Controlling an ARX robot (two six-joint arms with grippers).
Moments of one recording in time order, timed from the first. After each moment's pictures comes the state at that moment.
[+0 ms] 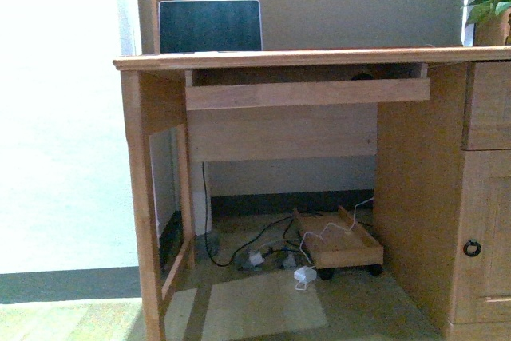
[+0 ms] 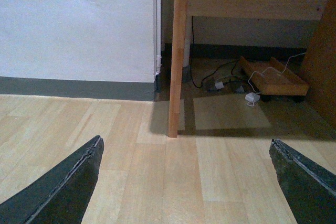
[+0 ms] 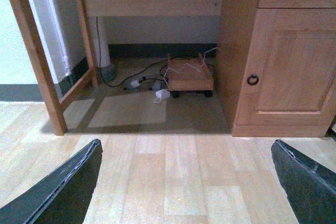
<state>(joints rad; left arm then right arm) 0.00 0.00 0.01 0.00 0.00 -0.01 0.00 0.00 0.02 0.00 0.00 0.00</state>
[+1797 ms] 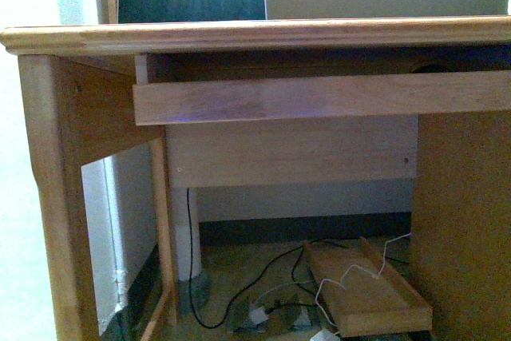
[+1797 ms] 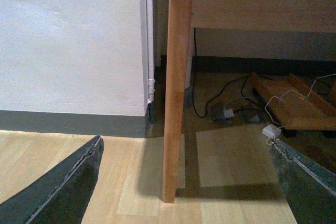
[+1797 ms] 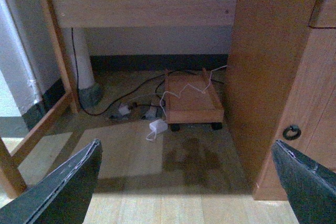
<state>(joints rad) 0.00 0.00 0.01 0.00 0.00 -0.01 0.00 0.00 0.02 0.00 0.00 0.00</state>
